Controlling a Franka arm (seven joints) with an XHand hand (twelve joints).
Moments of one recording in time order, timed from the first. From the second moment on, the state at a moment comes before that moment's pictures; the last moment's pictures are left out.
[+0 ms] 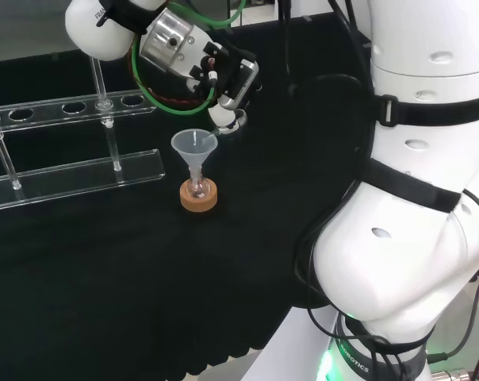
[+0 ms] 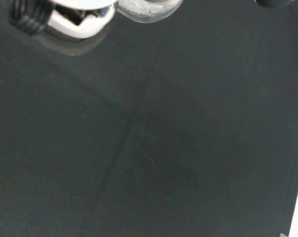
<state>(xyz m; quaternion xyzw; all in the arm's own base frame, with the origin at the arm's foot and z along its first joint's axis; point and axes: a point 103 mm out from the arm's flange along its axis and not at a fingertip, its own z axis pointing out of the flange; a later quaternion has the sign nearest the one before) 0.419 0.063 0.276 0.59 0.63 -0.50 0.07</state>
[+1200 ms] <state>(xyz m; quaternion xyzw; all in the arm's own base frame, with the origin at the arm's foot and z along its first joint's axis) 0.417 0.072 0.275 0.59 0.62 -0.52 0.08</state>
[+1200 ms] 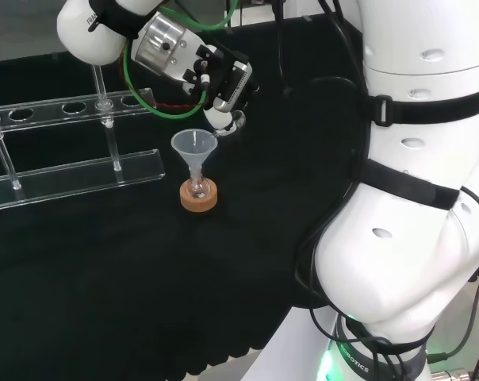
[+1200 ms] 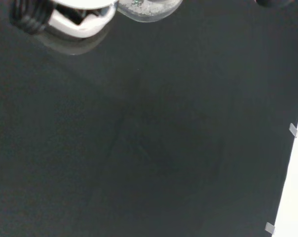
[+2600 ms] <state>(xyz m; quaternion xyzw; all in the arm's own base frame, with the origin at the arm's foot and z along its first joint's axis) 0.421 0.085 0.282 0.57 0.59 -0.55 0.11</state>
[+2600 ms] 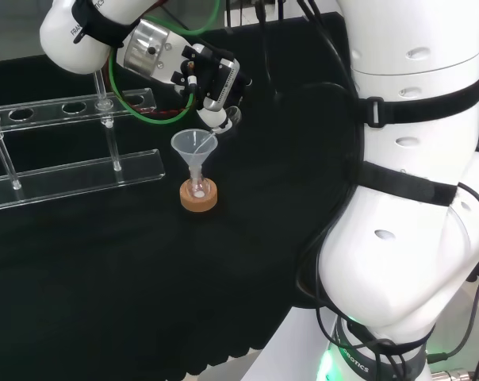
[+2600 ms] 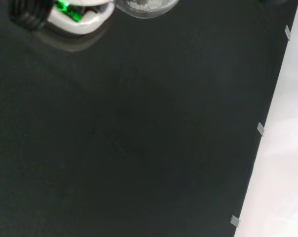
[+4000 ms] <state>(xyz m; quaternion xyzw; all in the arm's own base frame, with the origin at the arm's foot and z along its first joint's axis) 0.421 0.093 0.286 0.56 0.58 -0.57 0.13</state>
